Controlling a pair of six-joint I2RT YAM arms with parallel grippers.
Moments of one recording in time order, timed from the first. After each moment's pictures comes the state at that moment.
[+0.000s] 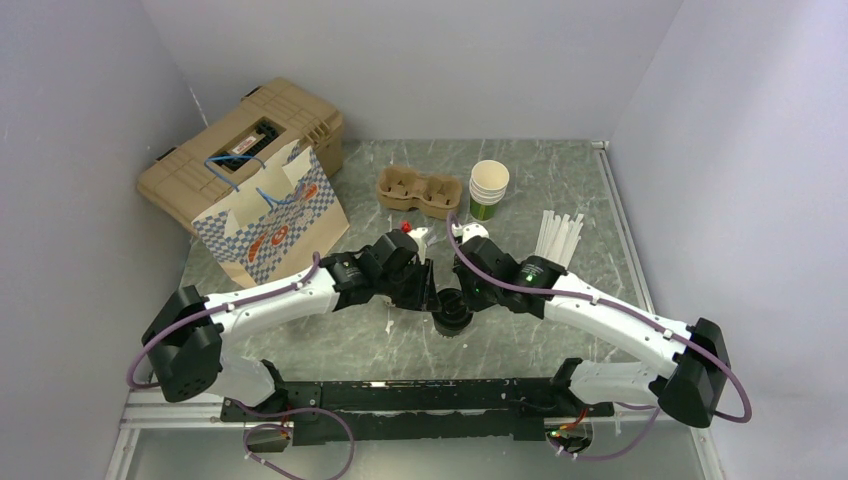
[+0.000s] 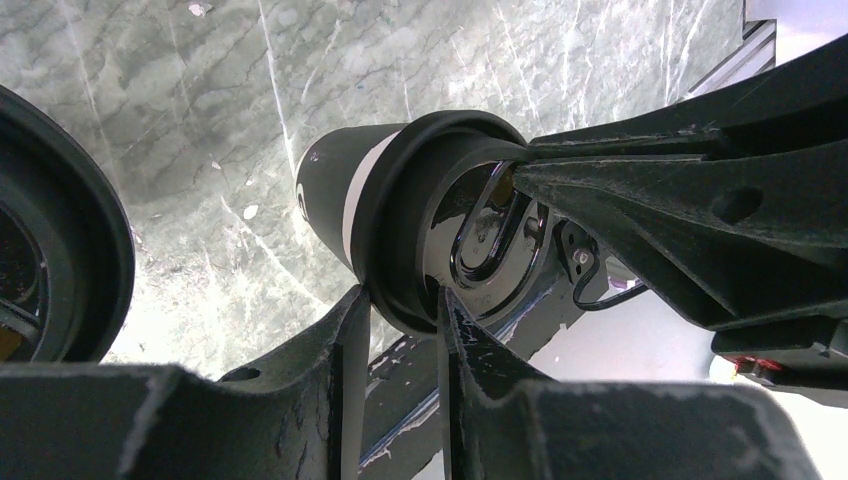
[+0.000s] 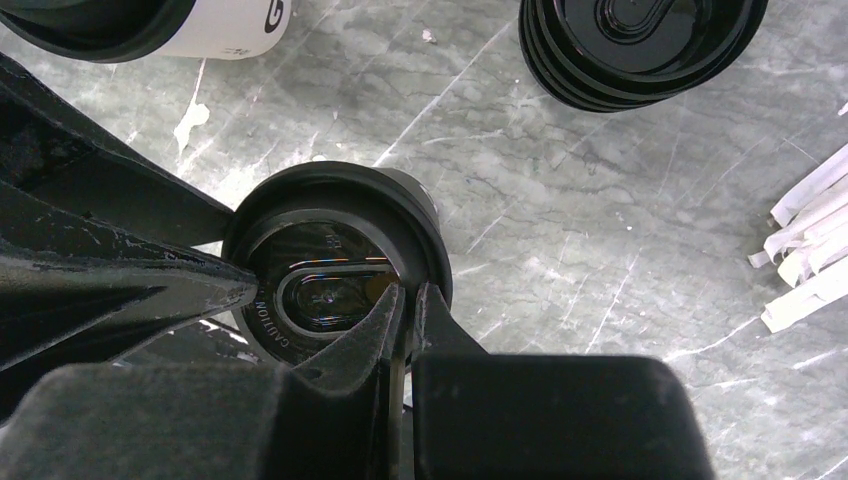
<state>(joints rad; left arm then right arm) -0.96 1.41 0.97 -0.34 0.18 -0.74 0.92 1.19 0.92 -0.74 0.20 0.48</state>
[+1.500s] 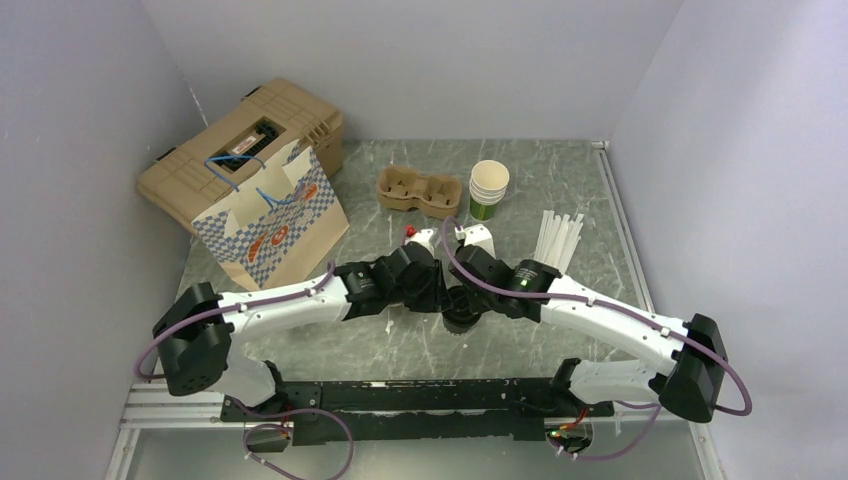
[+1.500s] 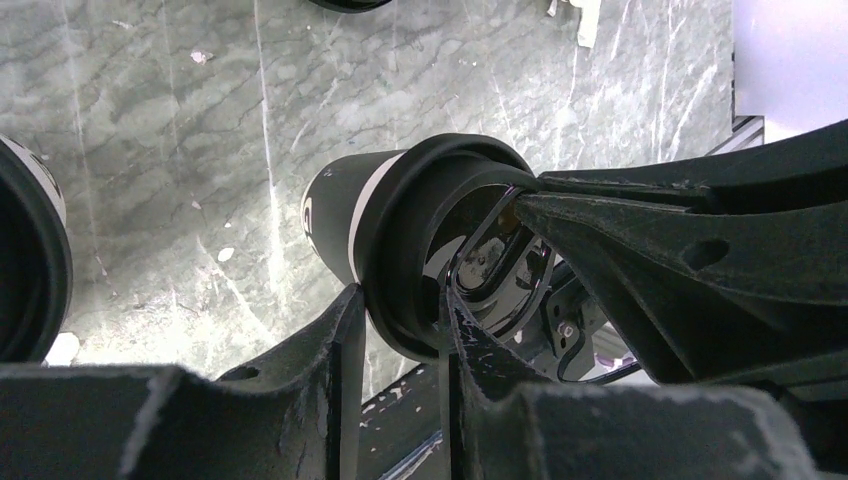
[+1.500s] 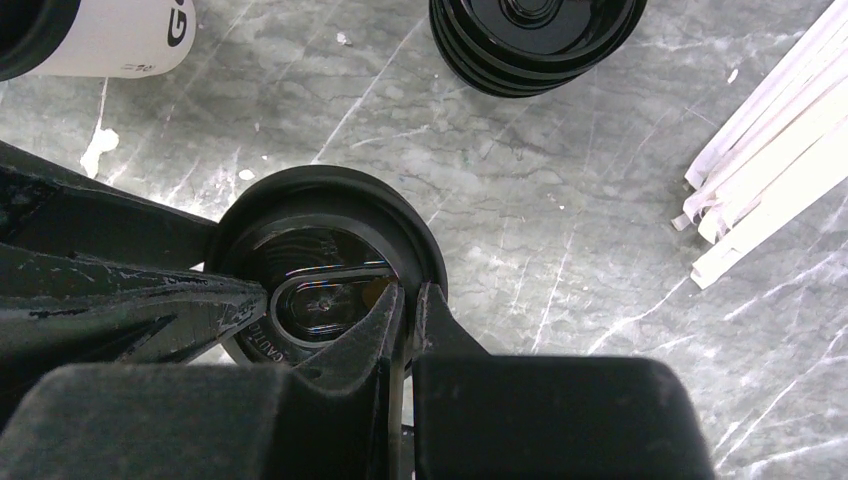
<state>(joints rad) -1.06 1.47 0.96 -0.25 -0.02 -0.88 0.99 1.20 0.94 -0.80 0.39 0.54</state>
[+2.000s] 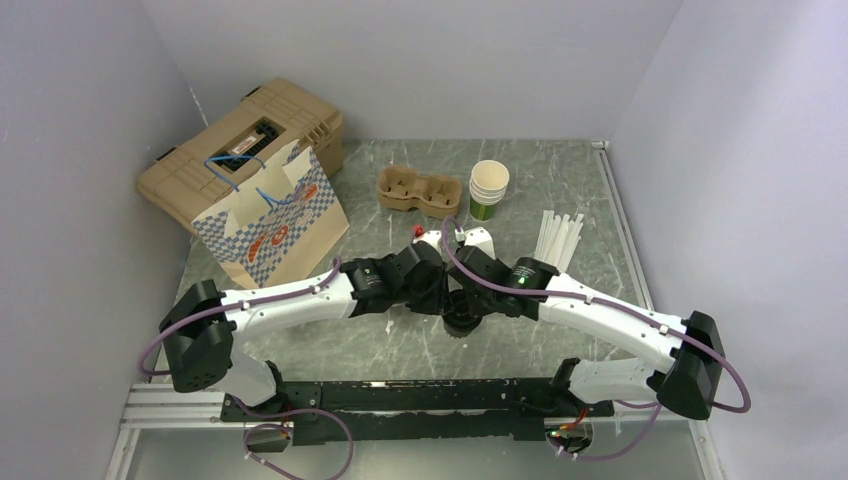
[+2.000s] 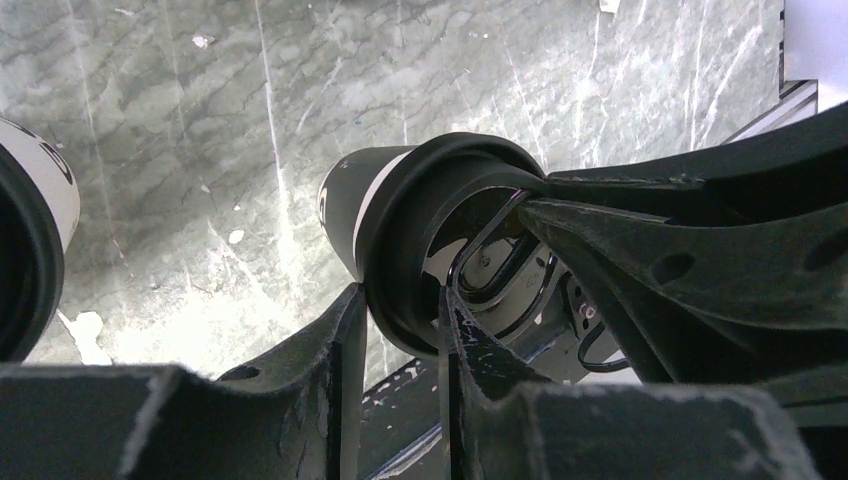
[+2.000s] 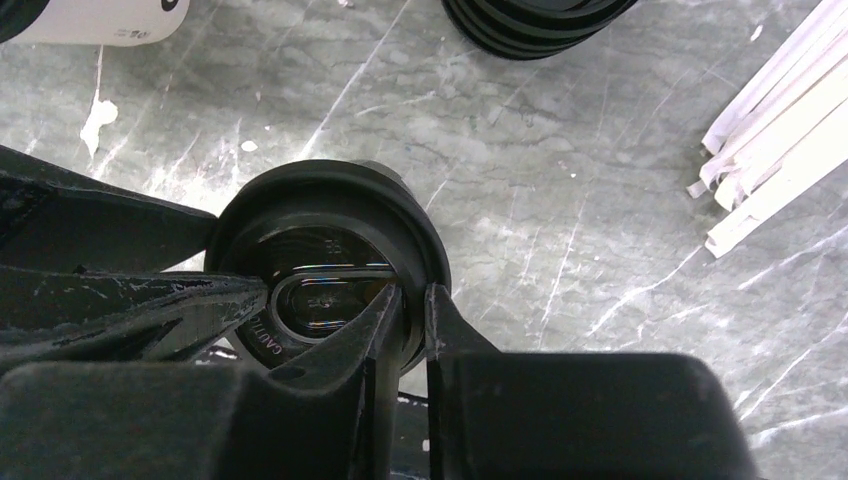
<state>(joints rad) -1.08 1.49 1.05 -0.37 -0.05 -0.83 0.99 1.20 0.98 -0.88 0.37 0.59</state>
